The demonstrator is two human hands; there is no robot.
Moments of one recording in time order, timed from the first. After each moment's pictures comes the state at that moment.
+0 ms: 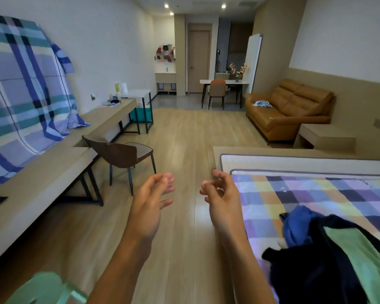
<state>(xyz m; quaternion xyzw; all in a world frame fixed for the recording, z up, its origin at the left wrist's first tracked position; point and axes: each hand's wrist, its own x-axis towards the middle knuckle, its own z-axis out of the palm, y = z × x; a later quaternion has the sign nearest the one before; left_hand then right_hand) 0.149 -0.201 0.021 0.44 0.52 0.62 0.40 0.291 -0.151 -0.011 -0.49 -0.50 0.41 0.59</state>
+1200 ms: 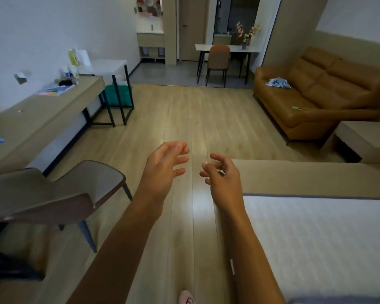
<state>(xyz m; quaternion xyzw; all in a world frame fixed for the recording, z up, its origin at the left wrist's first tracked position) 0.057 0.783 -0.008 0.47 0.53 0.55 0.45 0.191 0.805 -0.059 -0.54 -0.50 0.41 0.53</state>
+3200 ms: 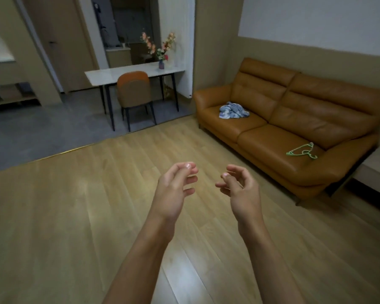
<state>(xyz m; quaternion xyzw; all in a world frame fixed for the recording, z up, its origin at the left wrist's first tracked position) 0.078 2.467 -0.008 0.56 0.38 0.38 0.63 0.213 2.407 -0.042 -0.67 -0.25 0.24 0.65</state>
